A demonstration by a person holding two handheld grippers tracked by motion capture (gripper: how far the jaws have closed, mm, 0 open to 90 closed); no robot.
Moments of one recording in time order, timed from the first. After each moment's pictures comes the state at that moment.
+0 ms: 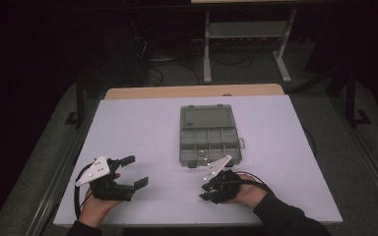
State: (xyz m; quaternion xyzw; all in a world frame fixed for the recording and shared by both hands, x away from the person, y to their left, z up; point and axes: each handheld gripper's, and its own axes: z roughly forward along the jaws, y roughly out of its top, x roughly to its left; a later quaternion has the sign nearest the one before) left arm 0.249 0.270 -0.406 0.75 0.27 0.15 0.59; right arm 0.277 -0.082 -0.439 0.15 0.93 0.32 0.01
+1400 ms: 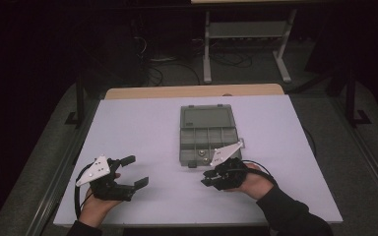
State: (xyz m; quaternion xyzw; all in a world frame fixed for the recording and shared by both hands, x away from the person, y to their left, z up) left arm 0.249 0.269 -0.407 0.75 0.27 0.15 0.59; right arm 0.290 -0.096 -0.402 0.18 0.91 0.37 0.03
